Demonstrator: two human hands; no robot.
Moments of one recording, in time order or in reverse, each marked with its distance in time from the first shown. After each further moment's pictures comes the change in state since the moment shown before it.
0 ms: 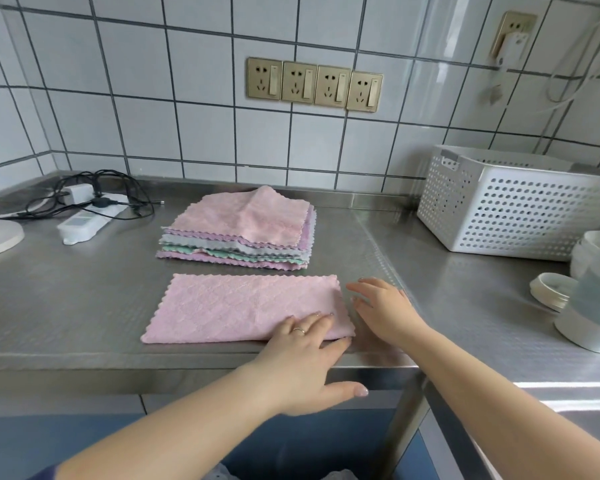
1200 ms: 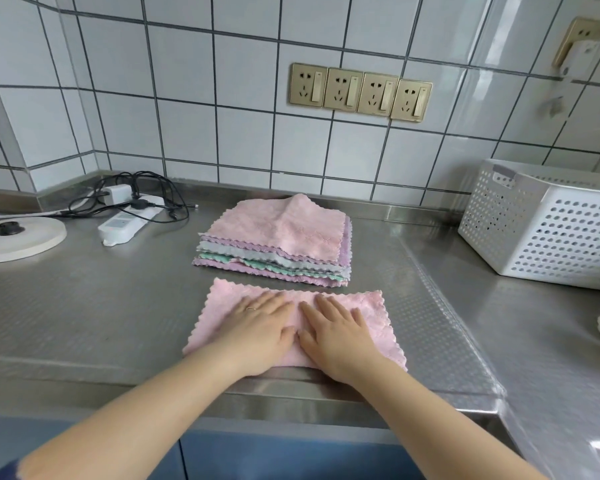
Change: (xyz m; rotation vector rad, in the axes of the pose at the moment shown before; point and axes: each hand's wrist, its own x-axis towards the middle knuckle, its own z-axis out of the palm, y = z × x) left_hand -0.003 -0.131 0.019 -0.102 0.121 -0.339; right_hand 0.012 -0.116 0.054 -0.183 -0.140 -0.180
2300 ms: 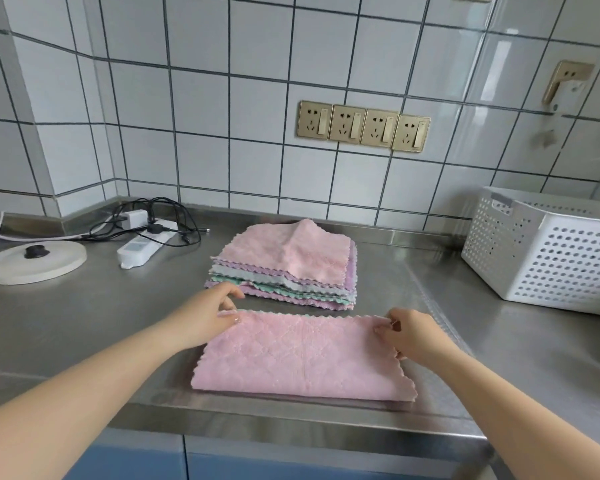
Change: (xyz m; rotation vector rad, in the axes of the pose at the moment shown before) left_hand -0.014 -0.088 -0.044 -0.511 0.151 -0.157; right_hand -0.002 0.079 -0.058 0.307 0.105 0.308
